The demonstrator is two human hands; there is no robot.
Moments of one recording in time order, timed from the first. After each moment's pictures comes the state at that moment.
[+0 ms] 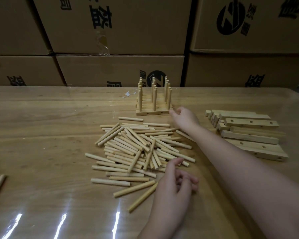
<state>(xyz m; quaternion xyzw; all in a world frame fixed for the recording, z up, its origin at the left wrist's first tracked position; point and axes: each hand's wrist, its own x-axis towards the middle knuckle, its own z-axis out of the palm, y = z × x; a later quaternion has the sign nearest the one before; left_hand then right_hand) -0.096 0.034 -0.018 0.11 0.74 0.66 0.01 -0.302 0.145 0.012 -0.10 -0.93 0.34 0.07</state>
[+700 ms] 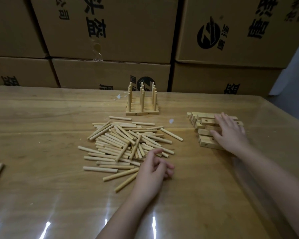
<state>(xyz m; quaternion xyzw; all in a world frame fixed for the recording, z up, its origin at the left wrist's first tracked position) -0.091 0.032 0.001 0.08 0.70 0.71 0.04 -0.184 0.311 0.023 -0.09 -0.99 0.07 0.08</state>
